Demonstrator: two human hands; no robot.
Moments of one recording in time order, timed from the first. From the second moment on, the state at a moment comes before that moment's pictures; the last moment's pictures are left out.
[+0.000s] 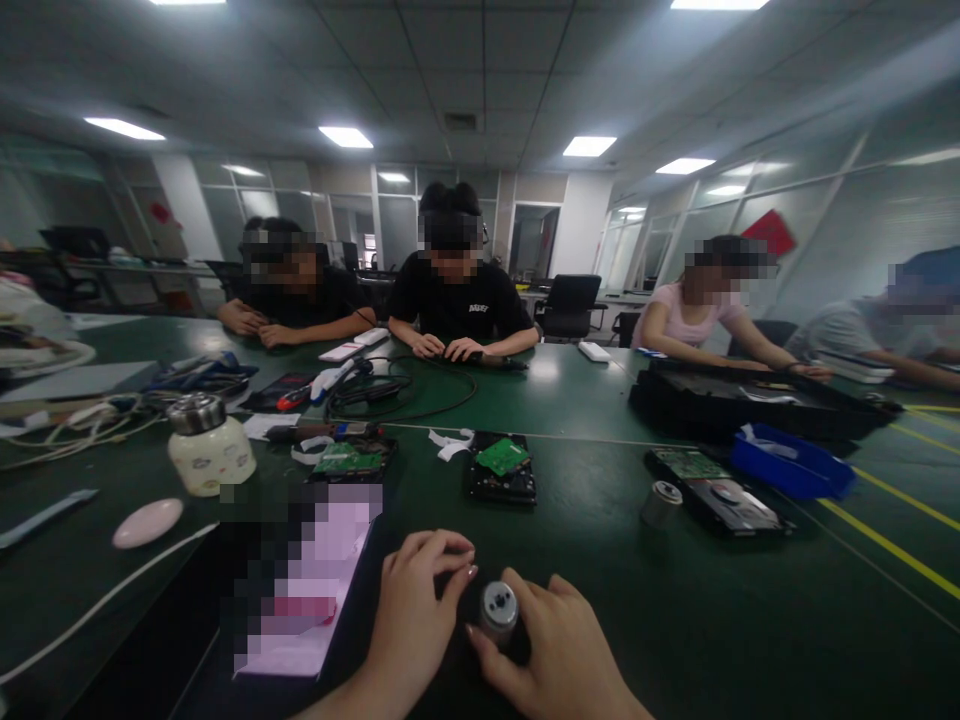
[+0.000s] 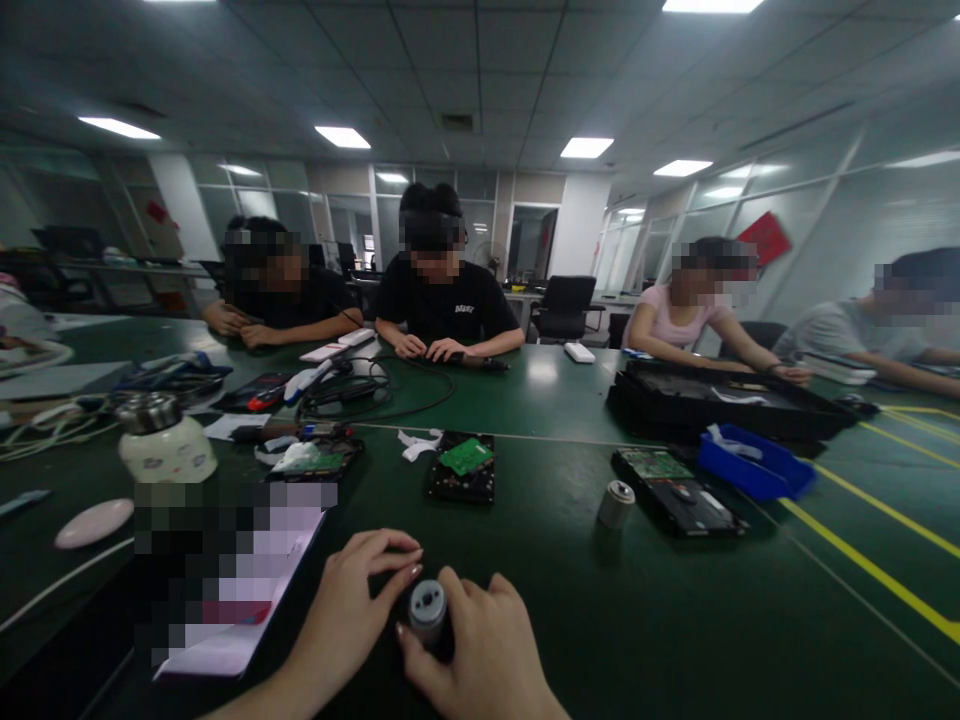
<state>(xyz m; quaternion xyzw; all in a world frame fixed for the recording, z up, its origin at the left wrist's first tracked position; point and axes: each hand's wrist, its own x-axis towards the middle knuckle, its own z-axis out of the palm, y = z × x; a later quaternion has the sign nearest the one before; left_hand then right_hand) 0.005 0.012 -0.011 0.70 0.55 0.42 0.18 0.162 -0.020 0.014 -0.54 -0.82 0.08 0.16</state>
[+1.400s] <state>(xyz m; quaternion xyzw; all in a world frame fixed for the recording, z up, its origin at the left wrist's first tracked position) 0.006 -0.013 0.009 0.80 0.30 0.51 0.15 0.166 -0.019 0.010 -0.53 -0.83 0.11 0.17</state>
